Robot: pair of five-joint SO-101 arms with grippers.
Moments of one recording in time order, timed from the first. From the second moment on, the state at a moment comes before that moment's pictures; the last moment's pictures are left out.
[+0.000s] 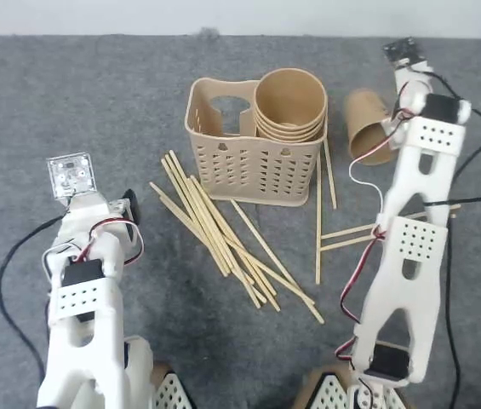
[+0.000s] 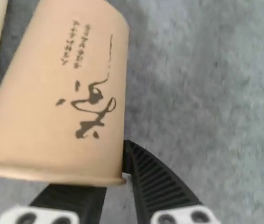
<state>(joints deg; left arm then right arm) -20.0 -44.9 76.1 23.5 4.5 10.3 72.7 -93.4 94.2 30.2</state>
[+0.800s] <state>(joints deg) -20.0 -44.9 76.4 23.5 4.5 14.5 25.1 -39.8 100.7 24.3</state>
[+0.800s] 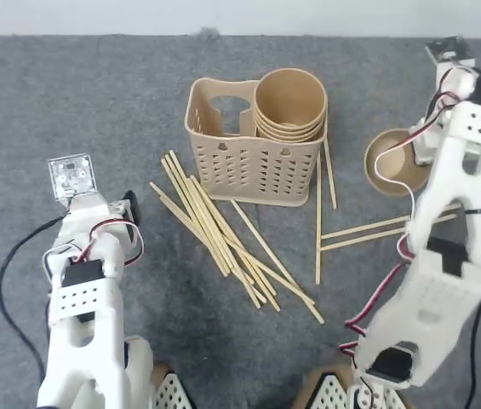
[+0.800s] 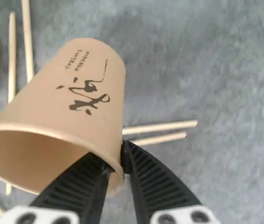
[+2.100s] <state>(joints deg) -20.1 -44.9 76.8 23.5 4.5 13.5 -4.1 1.6 83.0 11.4</state>
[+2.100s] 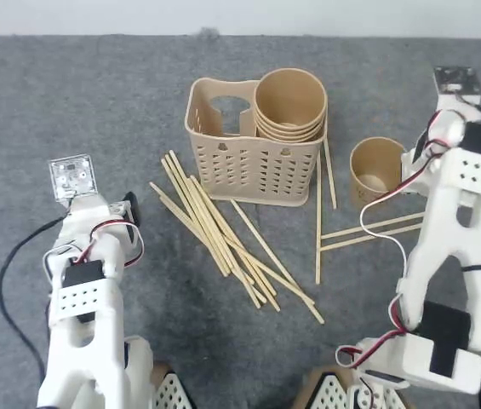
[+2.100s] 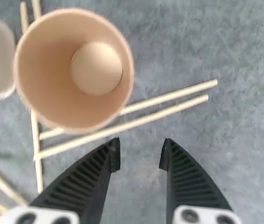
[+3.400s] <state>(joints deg) -20.1 -44.9 76.8 23.5 4.5 10.4 8.1 -14.6 83.9 4.3</state>
